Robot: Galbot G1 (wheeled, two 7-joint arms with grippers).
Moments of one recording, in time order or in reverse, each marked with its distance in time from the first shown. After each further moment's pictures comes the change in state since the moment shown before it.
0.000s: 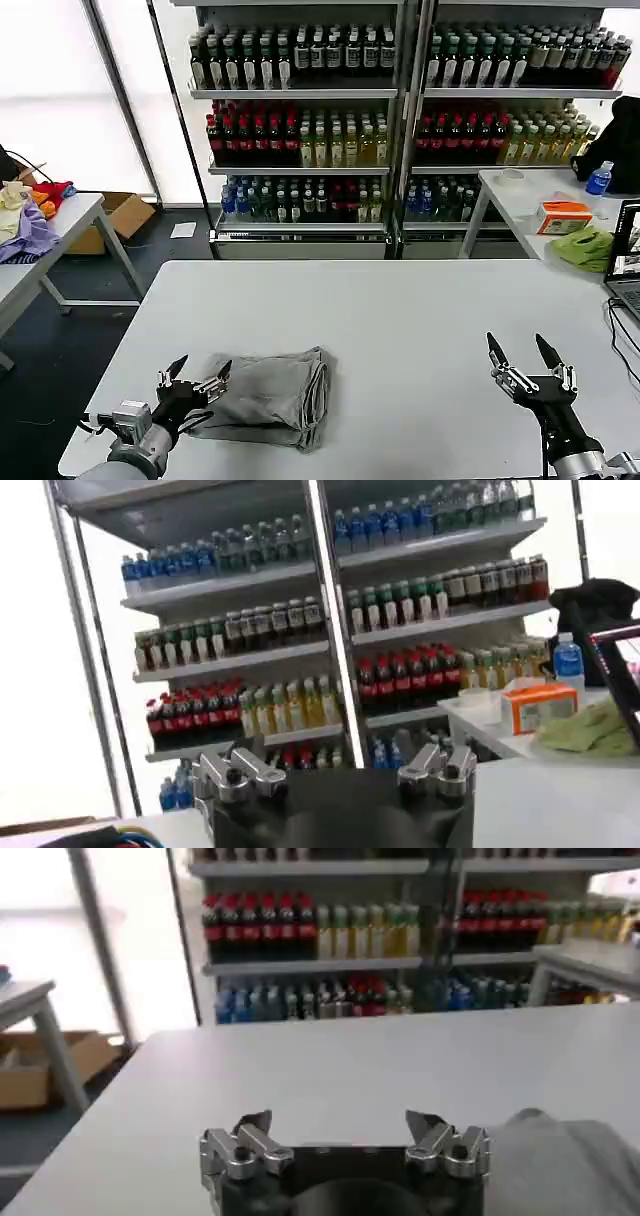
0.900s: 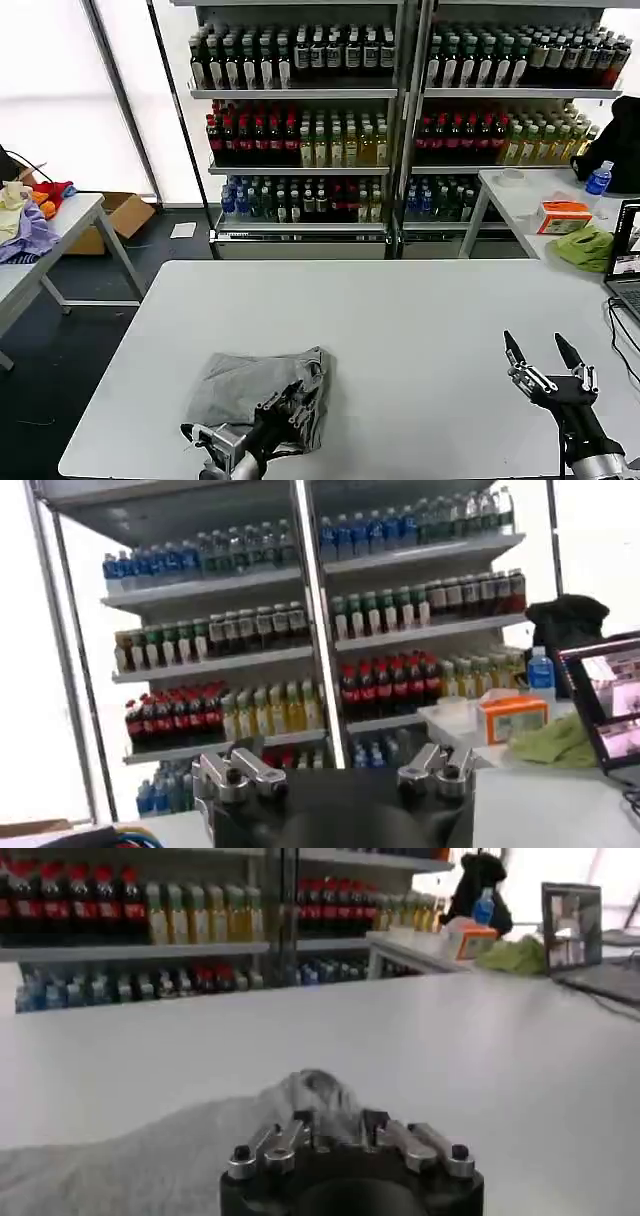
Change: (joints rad) left arm -0.151 0.093 0.469 -0.040 0.061 -0.076 -0.020; right arm -0.023 0.010 0.049 0.038 0.005 -0.023 0.011
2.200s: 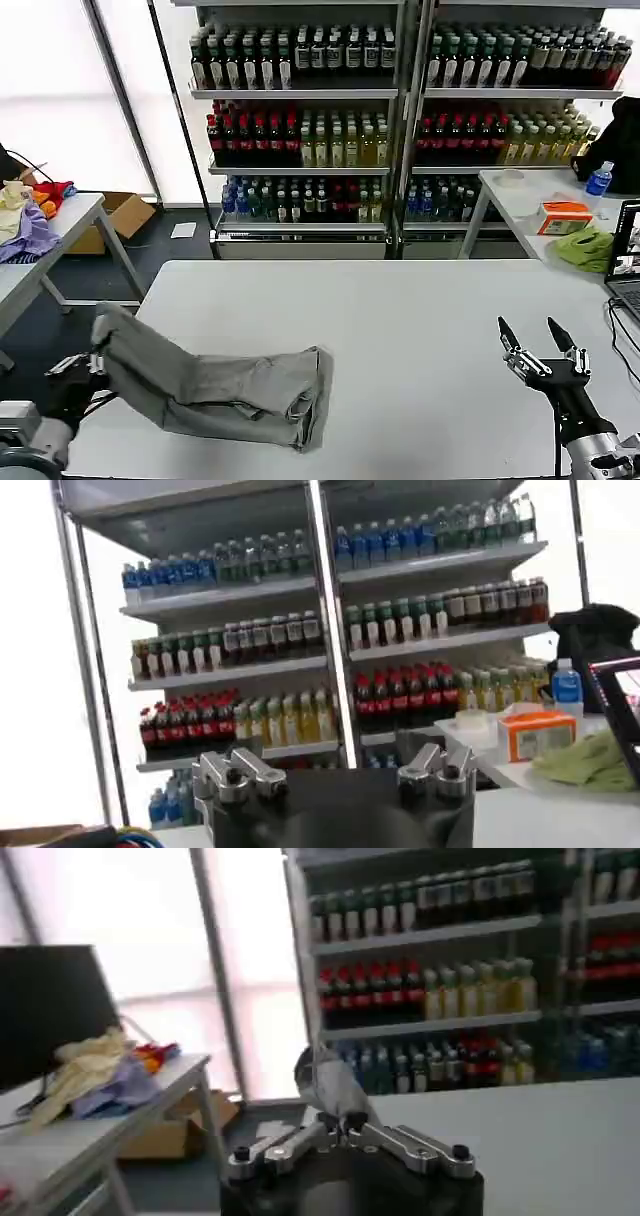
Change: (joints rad) left arm 0.275 -0.032 -0.761 -0.079 -0.039 -0.013 0.094; right arm 0.073 -0.055 0.002 -0.042 0.020 -0.011 -0.011
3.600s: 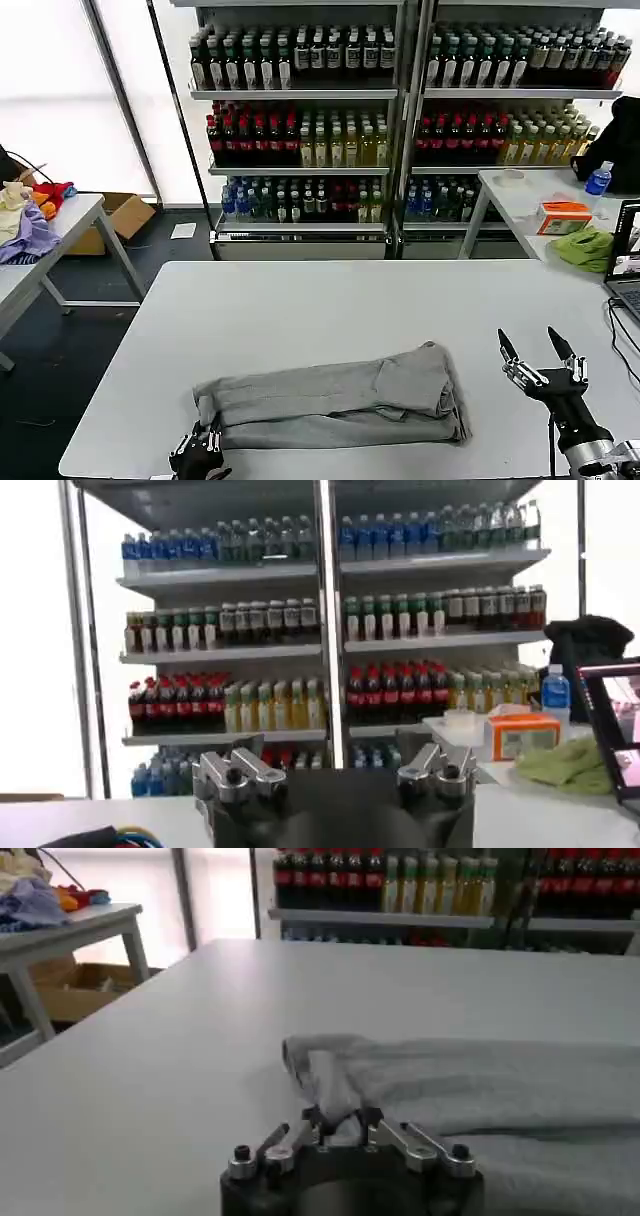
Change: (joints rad) left arm 0.082 -0.293 0.408 0.170 0.223 -0.102 -0.181; right arm 0.013 0.009 -0.011 -0.077 -0.095 0.064 -0.046
